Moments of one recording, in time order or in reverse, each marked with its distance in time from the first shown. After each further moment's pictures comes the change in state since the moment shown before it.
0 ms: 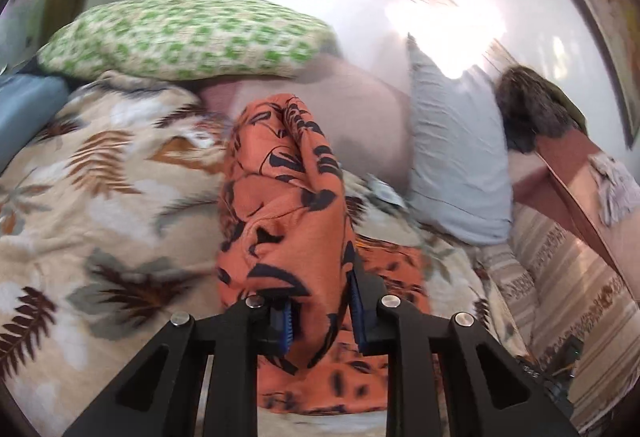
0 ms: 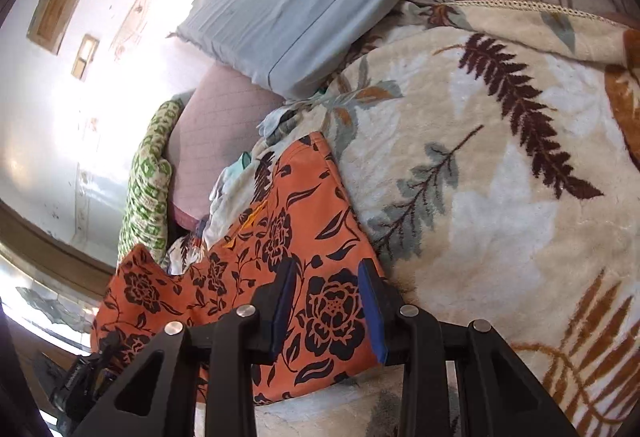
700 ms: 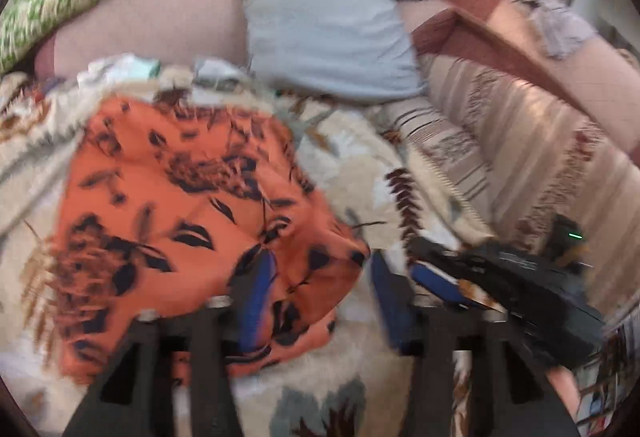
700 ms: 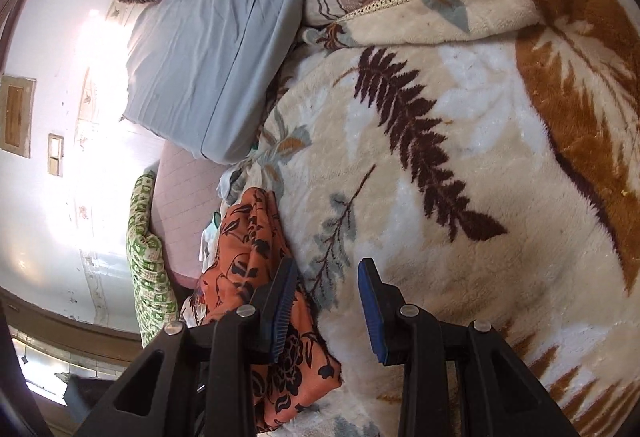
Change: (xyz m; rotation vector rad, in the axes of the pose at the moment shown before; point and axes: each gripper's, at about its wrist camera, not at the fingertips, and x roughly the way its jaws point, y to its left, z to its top) left arm 0.085 -0.138 -0.103 0.283 0.256 -0.232; right arm -0.023 -0.084 0.037 0.257 -0.037 0.012
